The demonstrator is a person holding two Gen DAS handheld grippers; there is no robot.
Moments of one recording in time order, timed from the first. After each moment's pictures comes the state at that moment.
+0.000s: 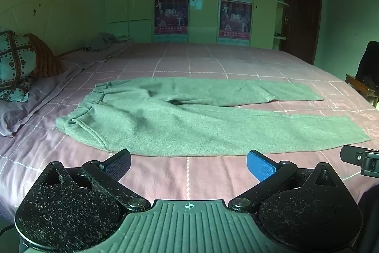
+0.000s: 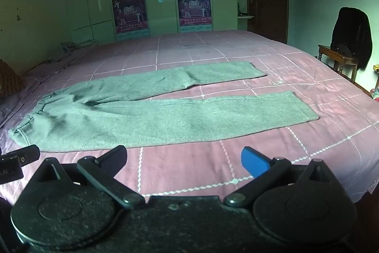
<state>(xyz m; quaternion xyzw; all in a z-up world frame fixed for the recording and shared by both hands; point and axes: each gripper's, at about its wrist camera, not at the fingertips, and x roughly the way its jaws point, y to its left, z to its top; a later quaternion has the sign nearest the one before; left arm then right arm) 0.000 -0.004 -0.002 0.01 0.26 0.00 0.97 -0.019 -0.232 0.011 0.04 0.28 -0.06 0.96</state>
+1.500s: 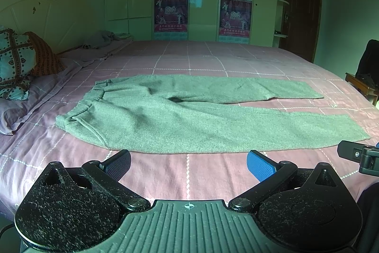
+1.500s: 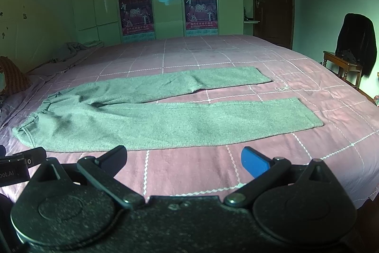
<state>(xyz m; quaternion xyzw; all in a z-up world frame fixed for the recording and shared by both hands) 0.001 0.000 0.001 0.00 0.27 -0.01 0.96 -0.019 -0.225 0.014 0.03 0.27 -0.06 0.96</state>
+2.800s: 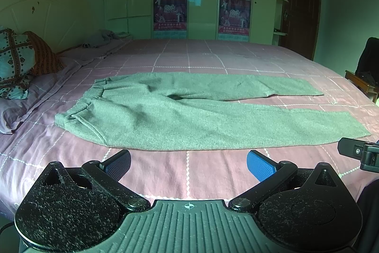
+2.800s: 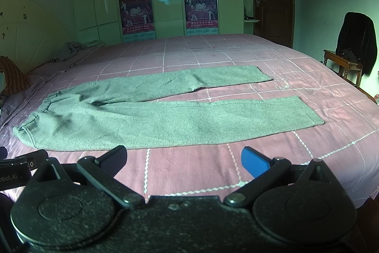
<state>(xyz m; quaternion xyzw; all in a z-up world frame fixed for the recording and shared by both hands) 0.002 0.002 -0.002 0.00 0.27 -0.01 0.96 -0.018 -0.224 0.012 0.03 0.27 -0.06 0.96</state>
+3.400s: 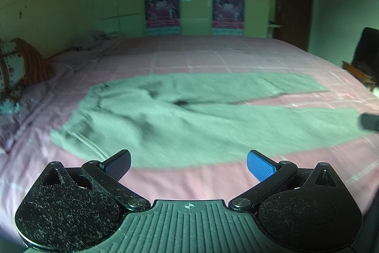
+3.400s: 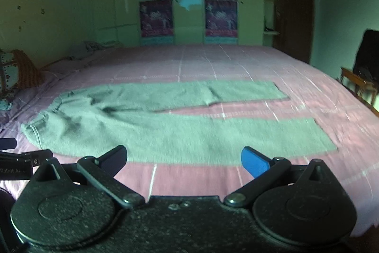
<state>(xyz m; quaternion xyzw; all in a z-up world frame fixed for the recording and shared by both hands) 0.068 0.041 0.003 0.03 0.28 -0.02 0.96 0.014 -0.230 0.030 0.00 0.25 0.01 0.97</state>
